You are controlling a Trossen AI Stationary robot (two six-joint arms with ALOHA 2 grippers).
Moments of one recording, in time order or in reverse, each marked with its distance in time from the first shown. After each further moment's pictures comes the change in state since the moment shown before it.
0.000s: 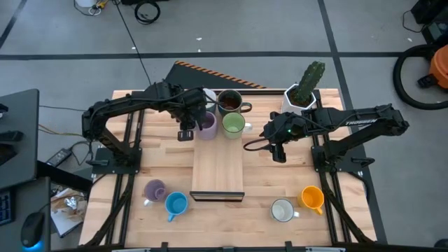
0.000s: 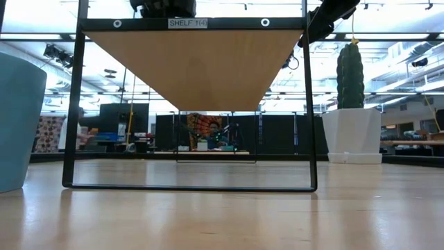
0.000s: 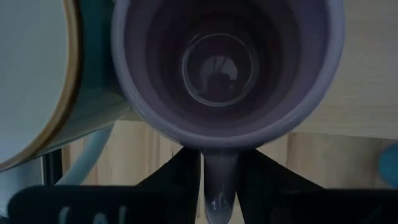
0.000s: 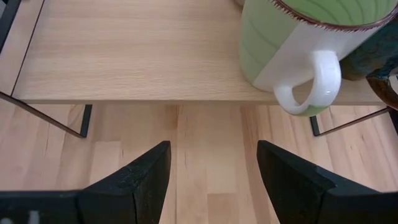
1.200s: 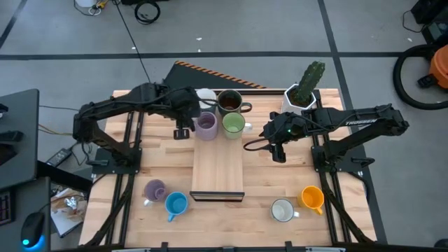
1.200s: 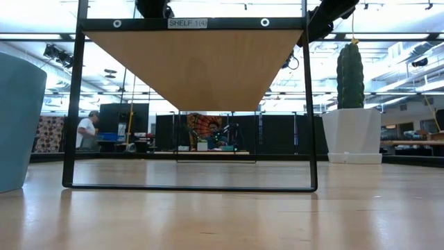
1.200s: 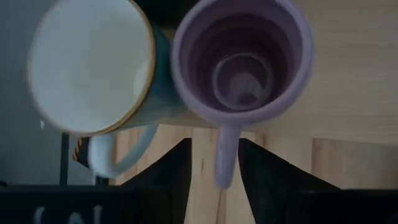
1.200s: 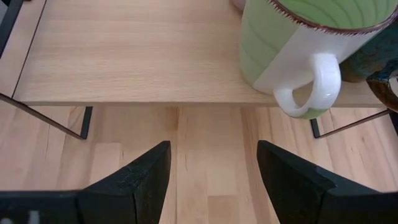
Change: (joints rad) left arm -0.059 -0.104 0.022 0.029 -0.147 -0.013; right arm 0.000 0.000 -0.001 0.008 -0.001 -0.001
